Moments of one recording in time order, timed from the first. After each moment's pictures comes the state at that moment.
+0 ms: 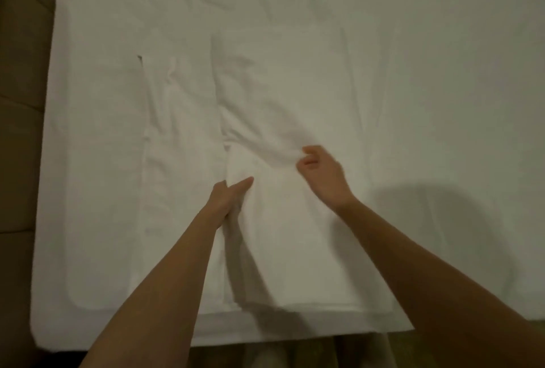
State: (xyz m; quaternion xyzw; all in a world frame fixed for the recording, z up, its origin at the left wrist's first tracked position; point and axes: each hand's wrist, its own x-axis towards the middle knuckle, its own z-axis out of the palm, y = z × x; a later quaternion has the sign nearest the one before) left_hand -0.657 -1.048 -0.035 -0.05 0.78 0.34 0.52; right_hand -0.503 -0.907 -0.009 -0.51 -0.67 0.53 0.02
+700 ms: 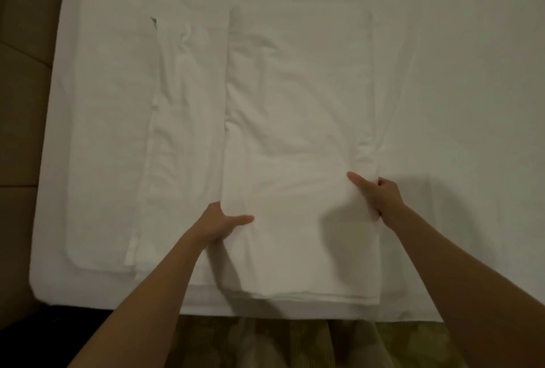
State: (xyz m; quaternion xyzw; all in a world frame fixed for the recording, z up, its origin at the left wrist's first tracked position) left_hand -0.622 -1.125 -0.034 0.04 0.80 0.24 0.56; right_hand -0.409 -0.881 -0.048 -0.68 -0.46 0.57 -0.03
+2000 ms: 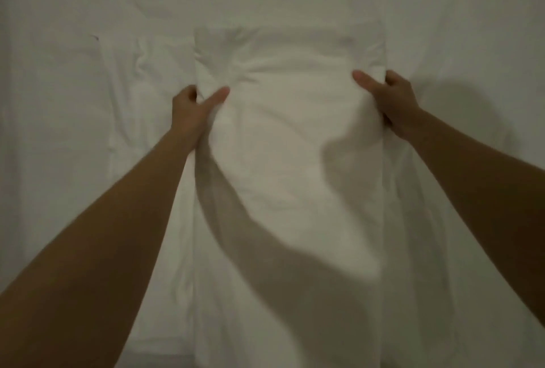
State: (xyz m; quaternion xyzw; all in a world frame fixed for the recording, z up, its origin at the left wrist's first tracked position) left_hand -0.791 -0.902 -0.063 0.01 0.84 0.42 0.35; right_hand -0.562 -0.672 -0.083 -0.58 -0.54 0.60 0.05
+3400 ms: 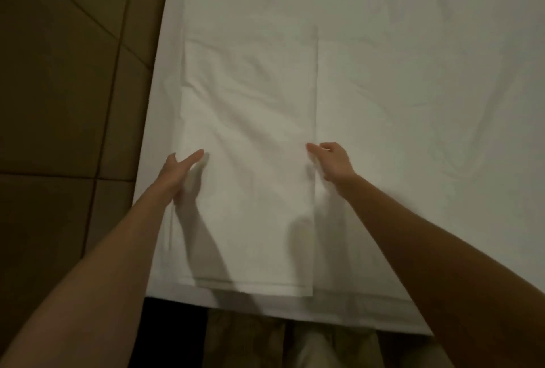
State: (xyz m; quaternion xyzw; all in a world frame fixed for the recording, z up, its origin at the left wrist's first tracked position) left_hand -0.872 -1.249 0.011 -0.09 0.85 0.30 0.42; right_hand -0.671 -1.016 -0.027 -0.56 -0.56 0.61 -0.07
